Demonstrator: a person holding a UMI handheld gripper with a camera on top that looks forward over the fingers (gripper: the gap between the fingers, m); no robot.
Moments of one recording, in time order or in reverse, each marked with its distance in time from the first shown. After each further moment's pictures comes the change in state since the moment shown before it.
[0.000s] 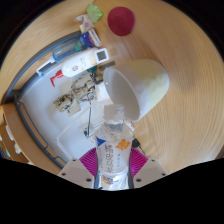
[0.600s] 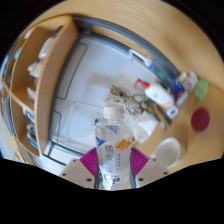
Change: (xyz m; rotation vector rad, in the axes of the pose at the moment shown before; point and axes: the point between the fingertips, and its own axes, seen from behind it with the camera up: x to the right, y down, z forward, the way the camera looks) arm -0.094 -0.005 -0.049 0.041 0.046 -0.963
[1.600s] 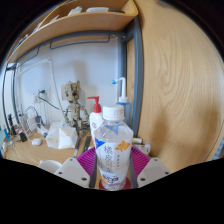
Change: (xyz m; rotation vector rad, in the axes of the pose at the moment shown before) arm 0.208 -0.141 -0.004 0.247 0.508 -0.971
